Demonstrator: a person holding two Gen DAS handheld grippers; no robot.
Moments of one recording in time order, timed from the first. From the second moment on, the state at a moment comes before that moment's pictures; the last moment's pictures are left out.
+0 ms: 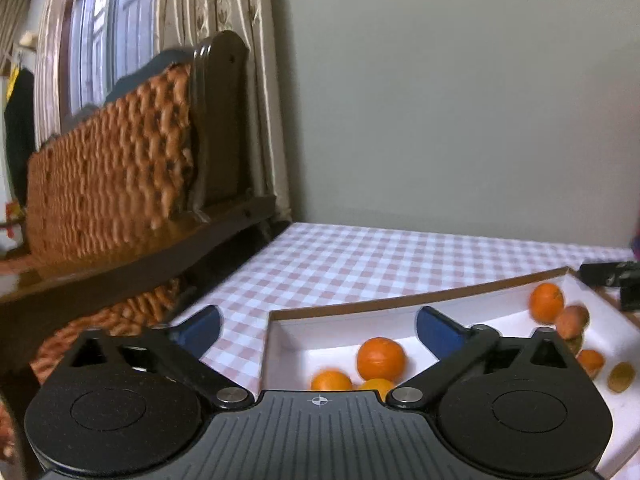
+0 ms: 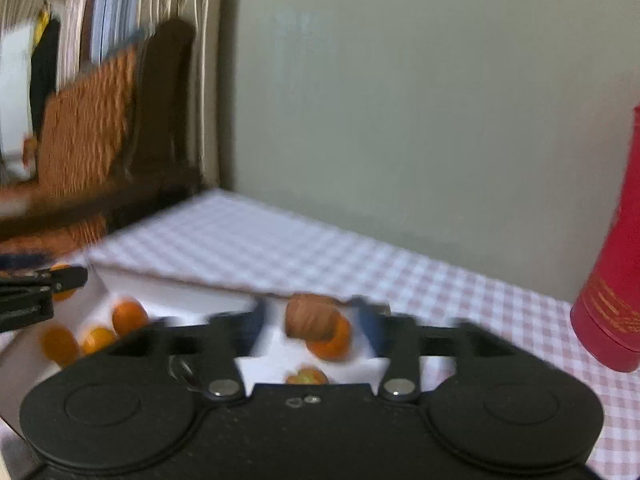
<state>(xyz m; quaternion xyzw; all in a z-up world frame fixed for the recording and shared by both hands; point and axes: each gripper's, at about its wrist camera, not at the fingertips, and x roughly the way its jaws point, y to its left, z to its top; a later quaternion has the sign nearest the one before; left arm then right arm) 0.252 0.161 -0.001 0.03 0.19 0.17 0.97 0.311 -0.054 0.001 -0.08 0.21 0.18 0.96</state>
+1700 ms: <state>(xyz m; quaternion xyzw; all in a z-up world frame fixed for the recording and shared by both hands) 0.219 0.129 0.018 0.04 0.16 0.16 0.97 0.283 -0.069 0.007 -0.05 0.23 0.18 0.96</state>
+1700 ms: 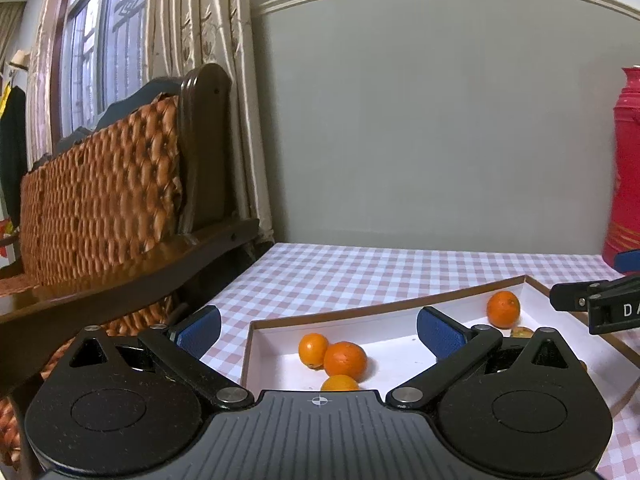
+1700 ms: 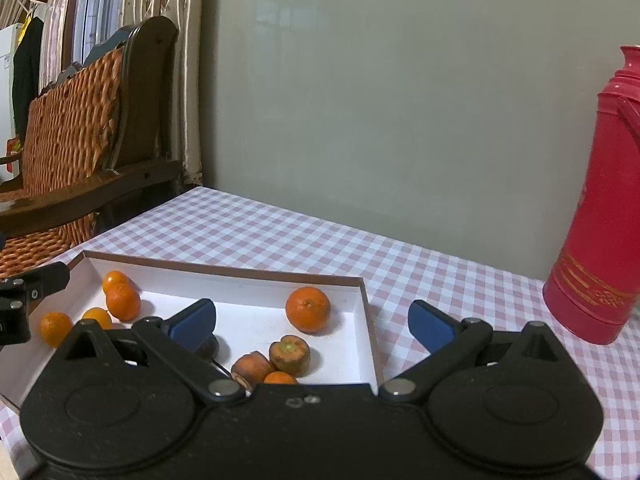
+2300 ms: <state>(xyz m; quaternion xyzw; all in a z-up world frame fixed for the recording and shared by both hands) 0.120 0.110 0.039 0.01 0.15 0.13 0.98 0.172 -0.126 0.050 -0.03 0.18 0.17 0.97</state>
